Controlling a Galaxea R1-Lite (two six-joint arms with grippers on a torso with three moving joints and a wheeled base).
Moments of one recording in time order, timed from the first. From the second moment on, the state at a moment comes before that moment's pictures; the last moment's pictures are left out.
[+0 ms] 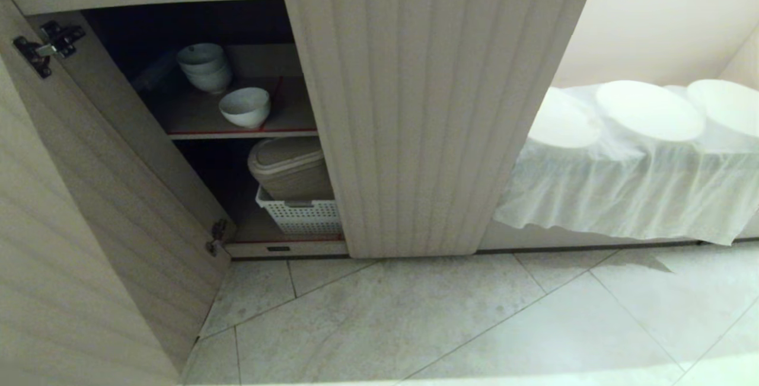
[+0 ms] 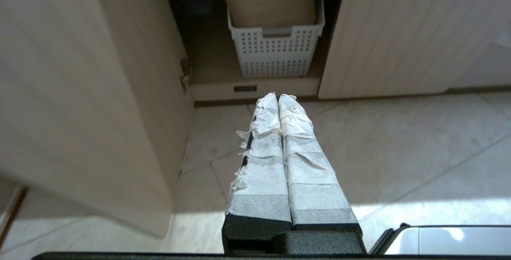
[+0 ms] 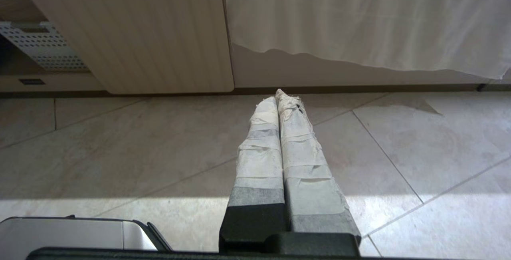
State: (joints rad) left arm 0.00 0.00 0.00 -0.01 -0.01 0.02; right arm 0.00 0.00 0.00 0.00 0.00 0.00
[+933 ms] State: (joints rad) left arm 0.00 0.00 0.00 -0.01 -0.01 0.02; right arm 0.00 0.00 0.00 0.00 0.00 0.00
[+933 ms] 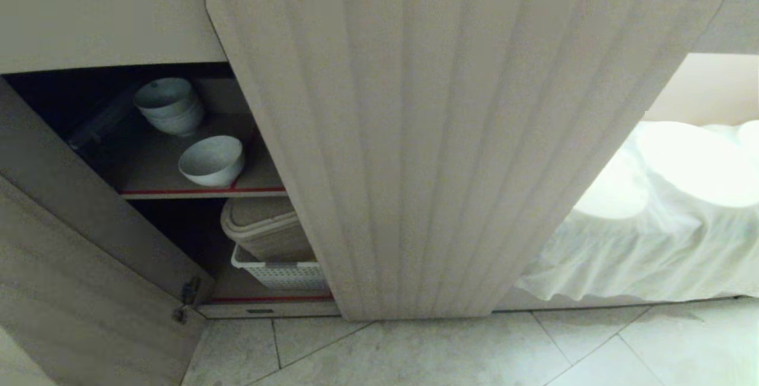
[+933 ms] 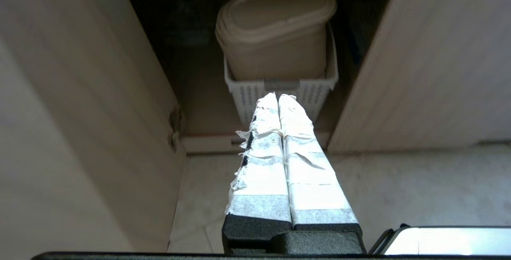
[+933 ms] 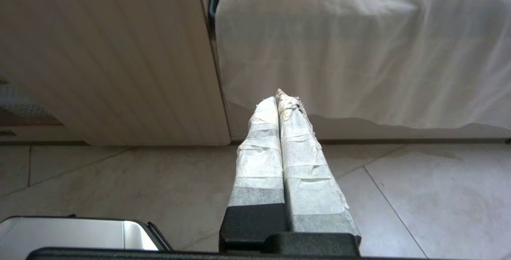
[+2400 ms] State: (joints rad) left arm 0.00 0.00 0.00 -0.01 -0.01 0.03; right arm 0.00 0.00 0.00 0.00 0.00 0.00
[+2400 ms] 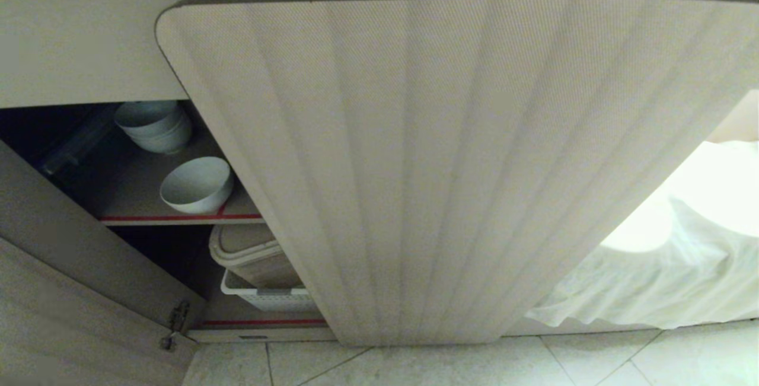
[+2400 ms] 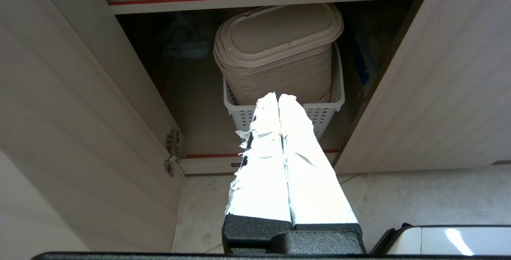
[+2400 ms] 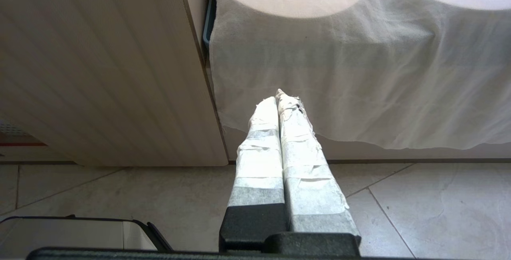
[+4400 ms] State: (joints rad) left arm 0.04 0.89 -0.36 -0.01 -0.02 -0.33; right arm 0.00 0.00 0.00 0.00 0.00 0.00
